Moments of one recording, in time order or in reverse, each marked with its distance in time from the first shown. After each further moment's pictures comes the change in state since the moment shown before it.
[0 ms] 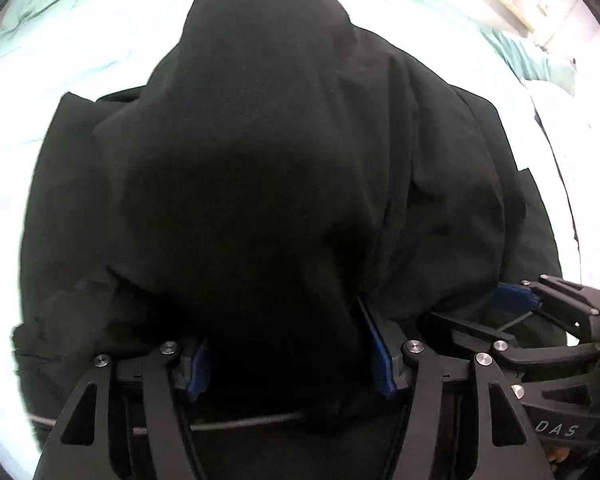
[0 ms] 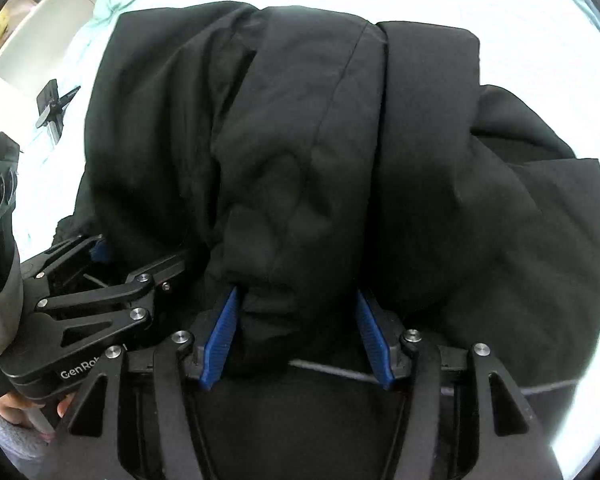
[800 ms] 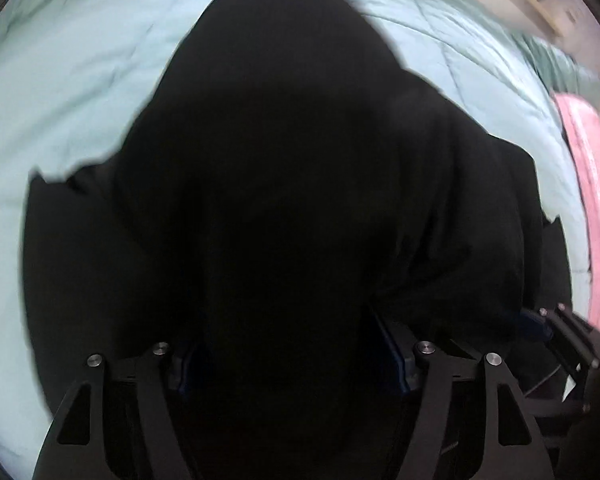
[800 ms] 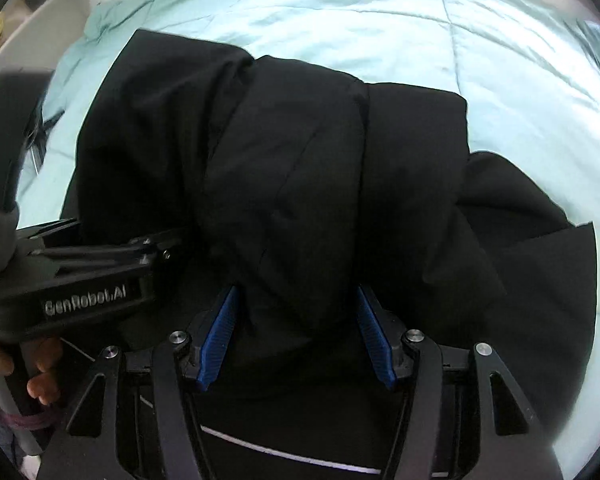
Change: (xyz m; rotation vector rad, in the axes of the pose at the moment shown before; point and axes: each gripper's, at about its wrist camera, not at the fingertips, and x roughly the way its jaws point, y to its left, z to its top) left arm 0.028 0.001 0.051 -0.044 0.054 0.018; right arm 0.022 -0.004 0.021 -0.029 -0.127 -0.083
